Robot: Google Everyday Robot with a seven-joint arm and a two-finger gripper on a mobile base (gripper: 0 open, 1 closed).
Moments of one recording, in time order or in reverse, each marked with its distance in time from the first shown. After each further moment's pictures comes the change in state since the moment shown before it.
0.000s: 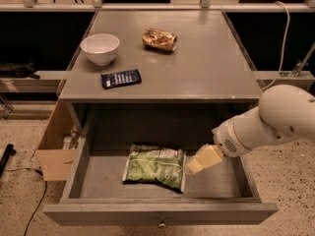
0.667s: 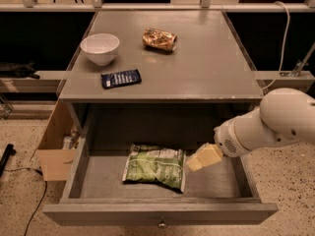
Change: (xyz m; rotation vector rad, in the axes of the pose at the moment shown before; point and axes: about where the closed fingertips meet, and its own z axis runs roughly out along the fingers) arm 0.001 -0.008 -0.001 0.049 -0.033 0.046
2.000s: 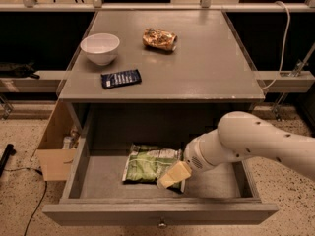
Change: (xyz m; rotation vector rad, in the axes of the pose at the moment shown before) arm 0.002 0.044 0.082 -0.064 0.028 -0.028
